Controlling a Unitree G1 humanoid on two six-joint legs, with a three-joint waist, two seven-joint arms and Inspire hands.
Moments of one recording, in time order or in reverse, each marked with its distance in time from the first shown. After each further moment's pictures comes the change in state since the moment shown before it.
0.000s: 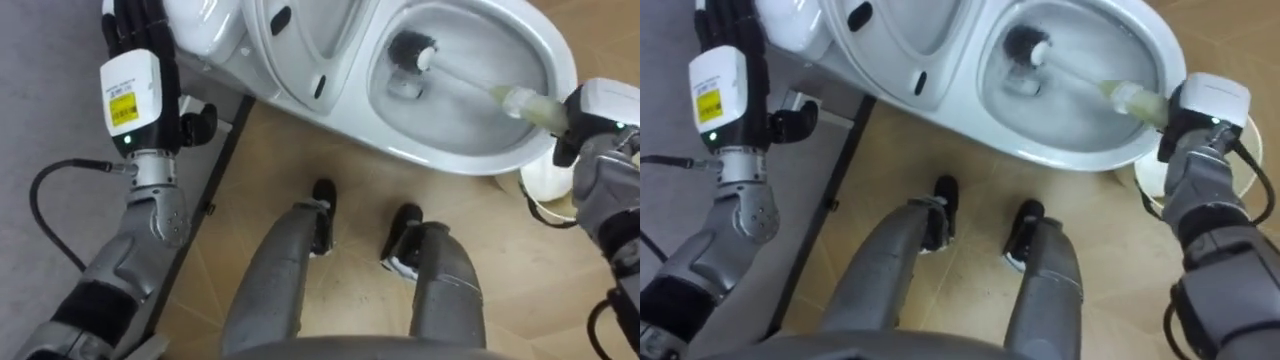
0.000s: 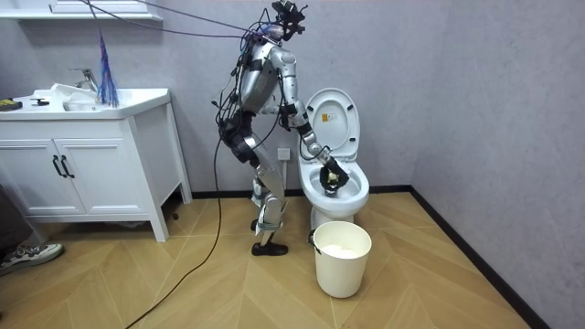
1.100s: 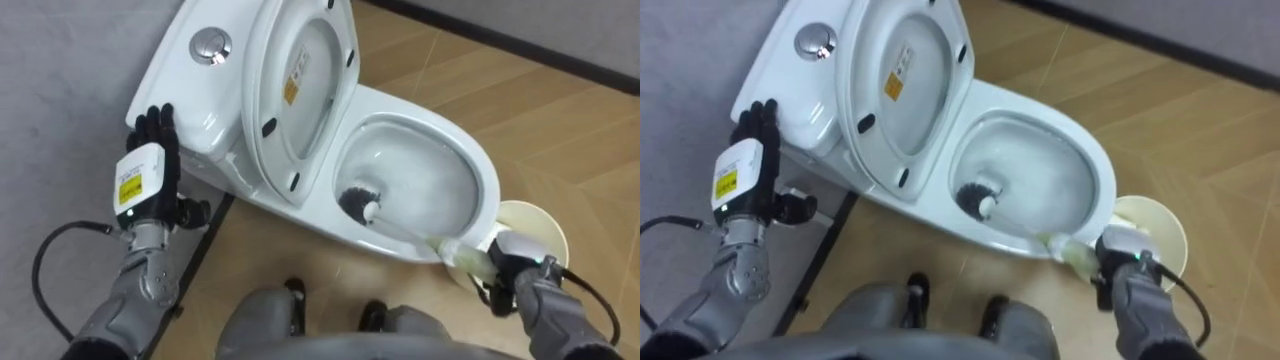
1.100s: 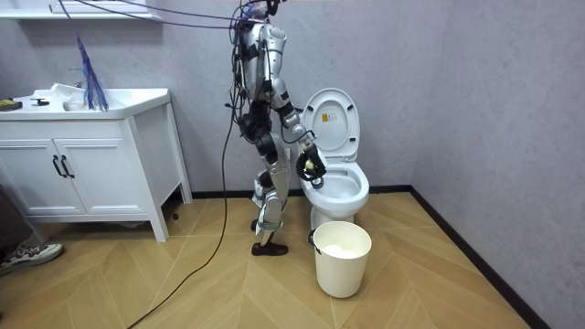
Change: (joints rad) left arm 0.310 -0.056 0.135 0.143 -0.080 -0.011 -0.207; right arm 0.560 0.134 -0.117 -0.317 -0.074 0.033 0.299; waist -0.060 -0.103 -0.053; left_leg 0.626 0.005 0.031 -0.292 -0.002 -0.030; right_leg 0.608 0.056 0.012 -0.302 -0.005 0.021
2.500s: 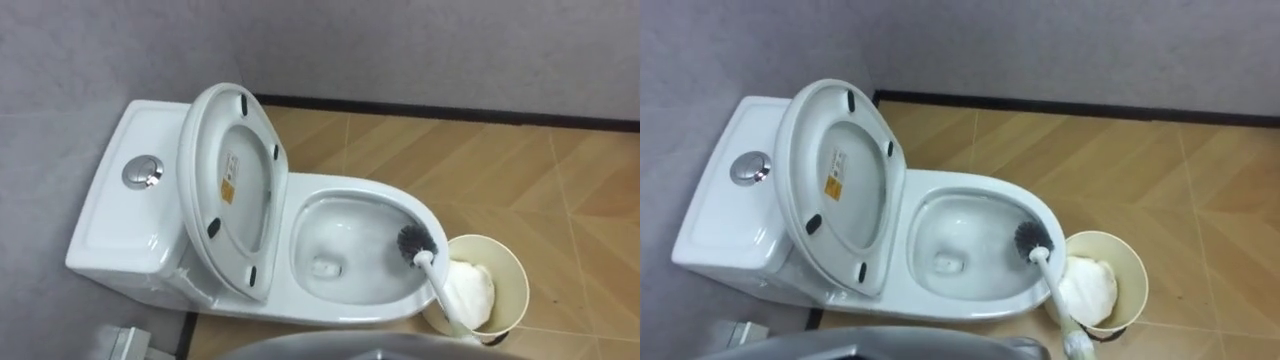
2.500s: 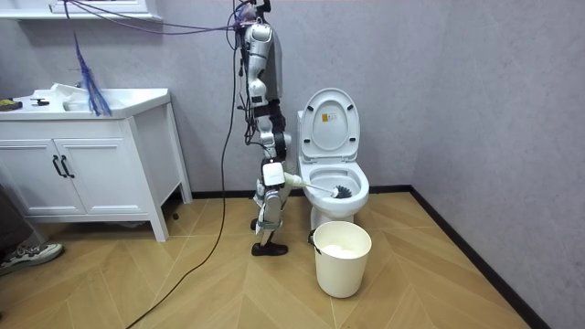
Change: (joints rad) left arm 0.124 -0.210 0.462 0.534 -0.390 0.144 -0.325; right arm 0.137 0.278 -0.501 0.459 0.530 -0.143 -0.179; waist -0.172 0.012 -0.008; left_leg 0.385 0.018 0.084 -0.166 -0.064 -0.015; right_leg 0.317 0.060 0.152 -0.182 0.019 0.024
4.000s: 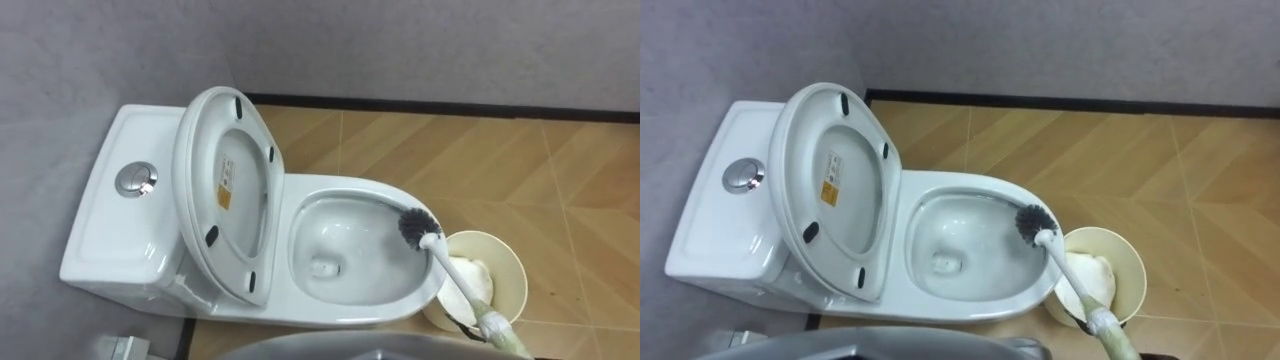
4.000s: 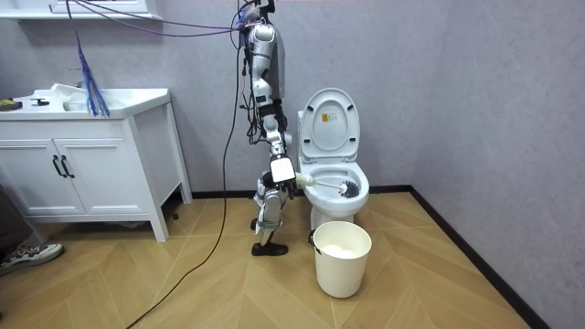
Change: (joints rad) left arm -0.024 -0.001 -0.005 0.000 0.101 -0.006 -0.032; right arm -0.053 -0.034 -0.066 -0.055 0.035 -0.048 -0.291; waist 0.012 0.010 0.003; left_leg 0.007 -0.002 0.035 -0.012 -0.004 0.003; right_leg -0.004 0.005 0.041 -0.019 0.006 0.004
